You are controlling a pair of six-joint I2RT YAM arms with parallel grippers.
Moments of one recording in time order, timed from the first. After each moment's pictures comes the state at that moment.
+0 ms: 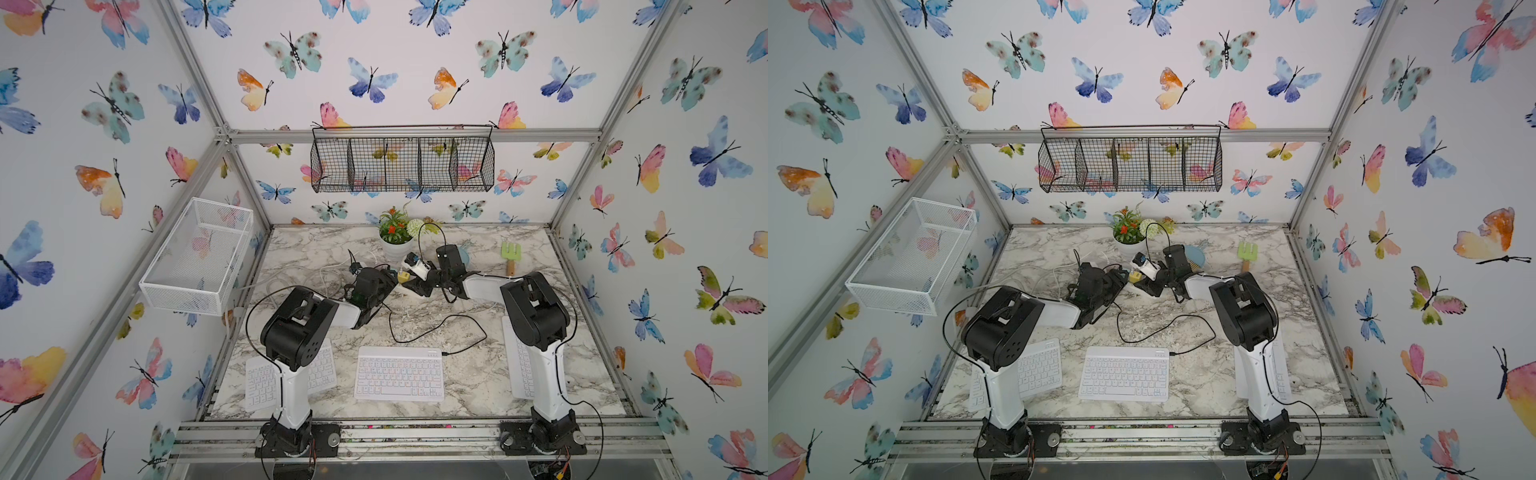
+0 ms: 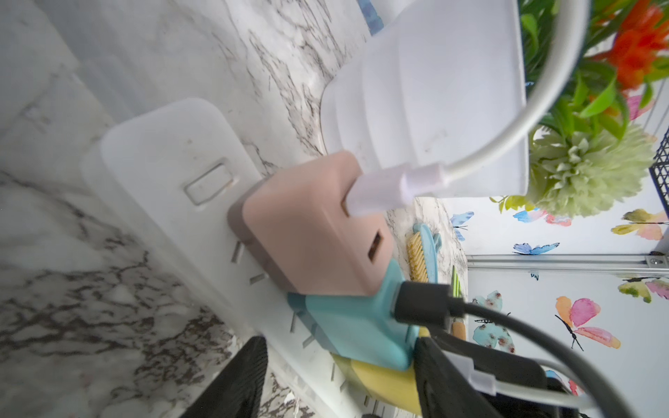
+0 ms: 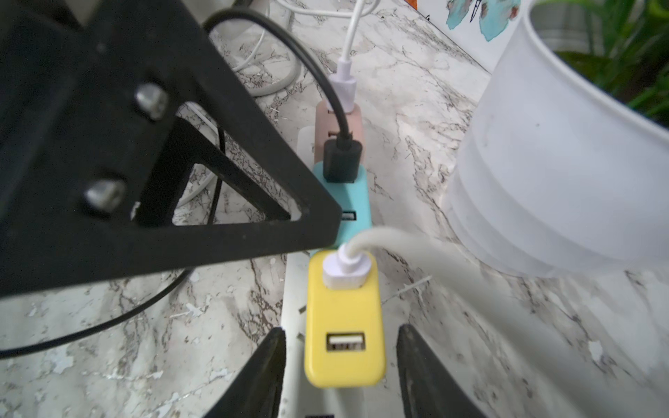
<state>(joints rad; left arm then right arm) -0.50 1.95 0.90 0.59 -0.02 -1.19 0.52 2.18 1.37 0.17 -0.56 -0.50</state>
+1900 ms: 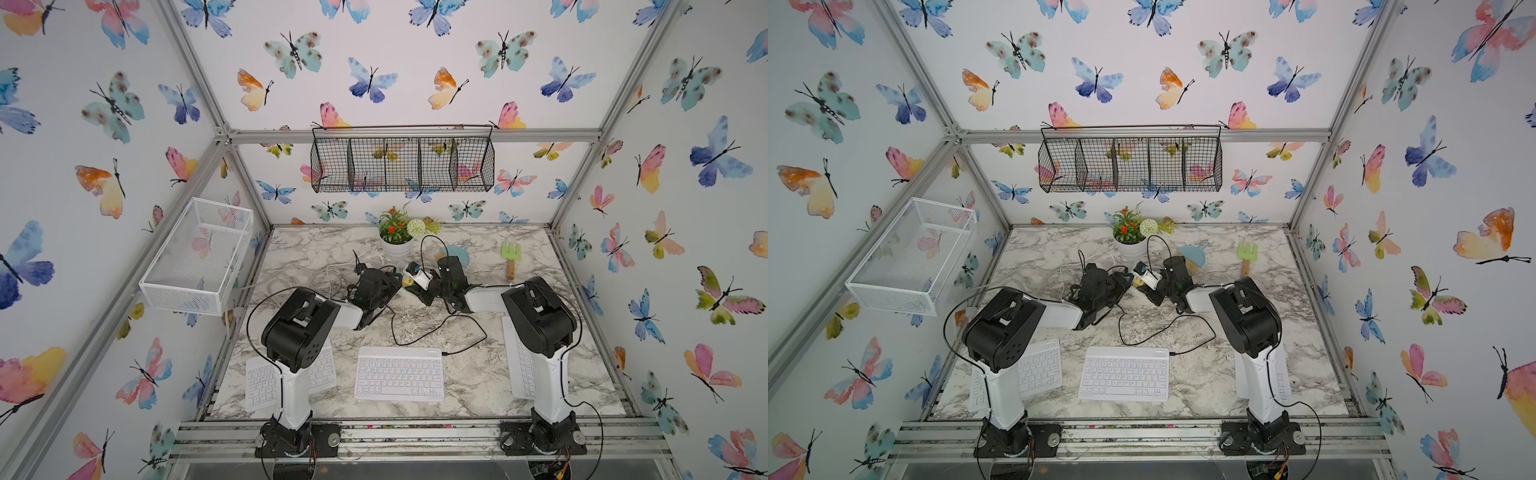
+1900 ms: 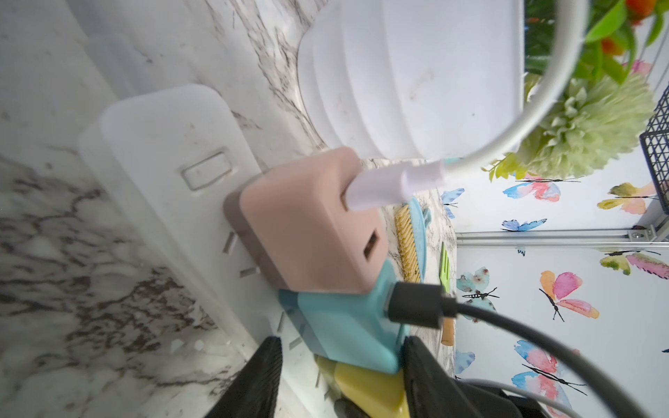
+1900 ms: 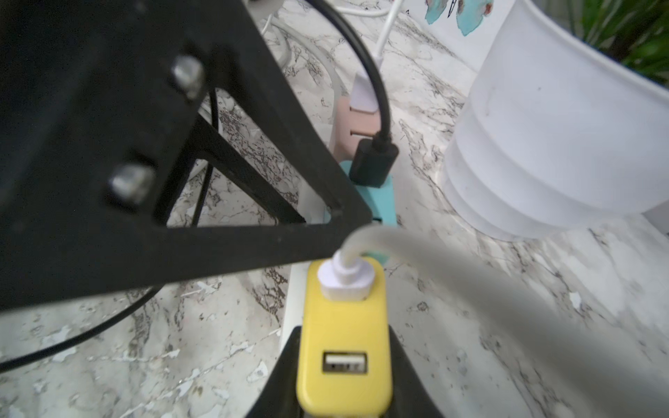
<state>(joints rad) -0.52 1.95 0.90 0.57 0.03 -1.20 0.56 2.09 1.16 0.37 -0.43 -0.47</state>
